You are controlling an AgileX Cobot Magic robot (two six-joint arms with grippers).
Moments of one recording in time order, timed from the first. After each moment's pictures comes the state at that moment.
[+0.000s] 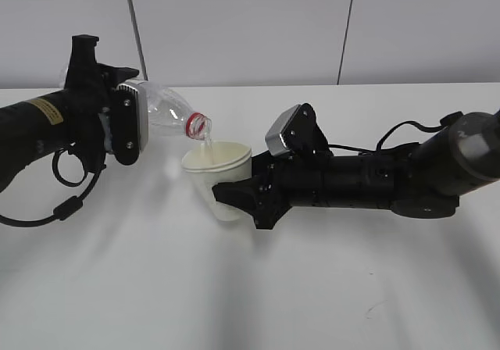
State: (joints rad) left arm -0.29 1.79 -0.79 0.16 -0.67 1.46; right arm 0.31 2.13 -1.01 -1.00 -0.92 0.52
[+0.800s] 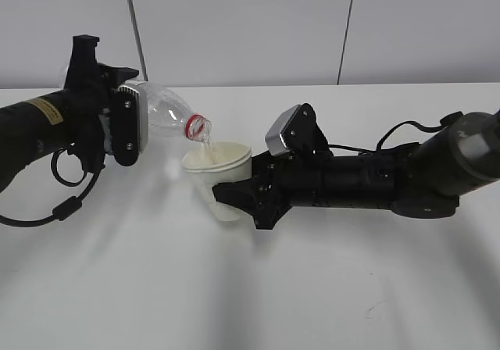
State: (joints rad) left arm -0.29 1.79 -0.79 0.15 -0.67 1.48; right arm 0.31 2.13 -1.01 -1.00 -0.92 0.52
